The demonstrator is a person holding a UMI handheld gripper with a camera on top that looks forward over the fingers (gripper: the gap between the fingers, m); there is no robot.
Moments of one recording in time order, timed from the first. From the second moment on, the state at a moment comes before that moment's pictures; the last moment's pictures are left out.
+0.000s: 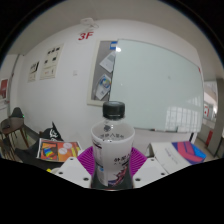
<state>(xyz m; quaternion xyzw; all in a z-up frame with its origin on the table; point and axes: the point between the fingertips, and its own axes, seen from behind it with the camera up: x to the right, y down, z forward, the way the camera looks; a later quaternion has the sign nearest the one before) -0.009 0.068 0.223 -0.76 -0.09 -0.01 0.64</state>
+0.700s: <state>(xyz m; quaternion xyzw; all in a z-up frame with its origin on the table) 0.030 0.070 0.055 -0.84 -0.05 0.01 0.54</state>
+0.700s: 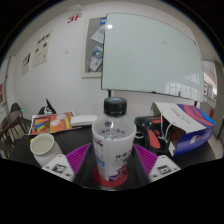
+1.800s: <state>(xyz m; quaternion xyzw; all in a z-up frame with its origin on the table) -0.021 -0.352 0.196 -0.83 -0.01 -0.09 0.55</state>
